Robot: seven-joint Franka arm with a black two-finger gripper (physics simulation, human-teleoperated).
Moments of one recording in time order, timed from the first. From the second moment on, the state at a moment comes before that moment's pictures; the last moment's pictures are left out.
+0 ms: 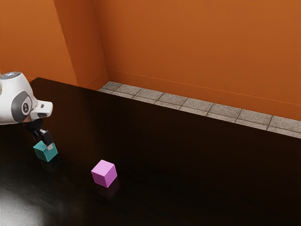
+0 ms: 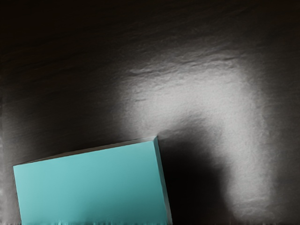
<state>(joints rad) 0.27 0.14 0.22 -2.25 -0.05 2.46 0.71</state>
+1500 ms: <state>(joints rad) 0.26 0.29 0.25 -2.18 -0.14 2.49 0.77</state>
